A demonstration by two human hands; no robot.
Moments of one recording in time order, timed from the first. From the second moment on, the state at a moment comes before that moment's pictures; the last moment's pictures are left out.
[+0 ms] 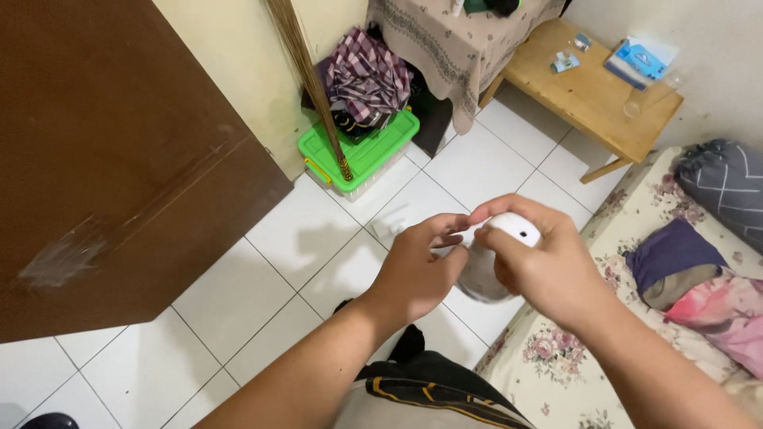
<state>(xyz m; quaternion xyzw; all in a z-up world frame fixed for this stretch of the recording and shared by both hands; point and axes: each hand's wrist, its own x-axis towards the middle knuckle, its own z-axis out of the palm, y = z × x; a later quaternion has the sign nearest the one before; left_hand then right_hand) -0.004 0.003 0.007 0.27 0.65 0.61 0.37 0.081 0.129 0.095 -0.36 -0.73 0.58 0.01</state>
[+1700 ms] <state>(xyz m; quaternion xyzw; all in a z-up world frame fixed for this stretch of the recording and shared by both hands) 0.033 0.004 0.017 0.31 0.63 0.51 0.50 0.099 0.172 0.062 -0.42 -0.70 0.56 0.14</state>
